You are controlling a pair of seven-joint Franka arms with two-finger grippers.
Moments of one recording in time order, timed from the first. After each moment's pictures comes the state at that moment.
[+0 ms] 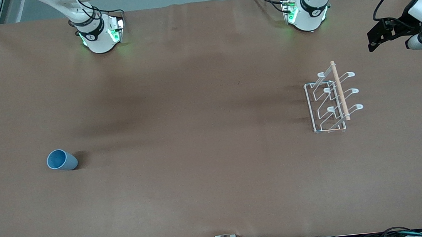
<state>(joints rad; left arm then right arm) 0.07 -0.07 -0.18 -1.58 0.01 1.47 -0.06 -0.14 0.06 -0.06 -1.65 0.03 1.78 -0.15</state>
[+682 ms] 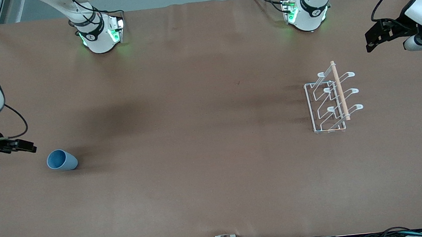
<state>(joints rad) 0.07 -0.07 -0.19 -1.57 0.01 1.47 -0.06 -0.18 0.32 -0.06 -1.78 0.03 2.07 -0.17</state>
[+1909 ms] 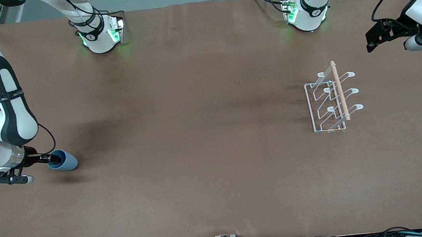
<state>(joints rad) 0.07 -0.07 -0.18 -1.57 0.01 1.47 -0.06 -0.19 0.55 -0.06 -1.77 0.10 2.22 -0.18</state>
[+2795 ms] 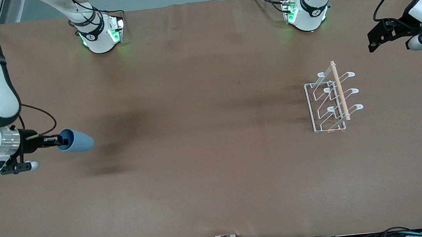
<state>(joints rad) 0.07 -0.07 -0.18 -1.57 0.01 1.47 -0.06 -0.17 0.32 0.10 -1.69 0.32 1.75 -0.22</state>
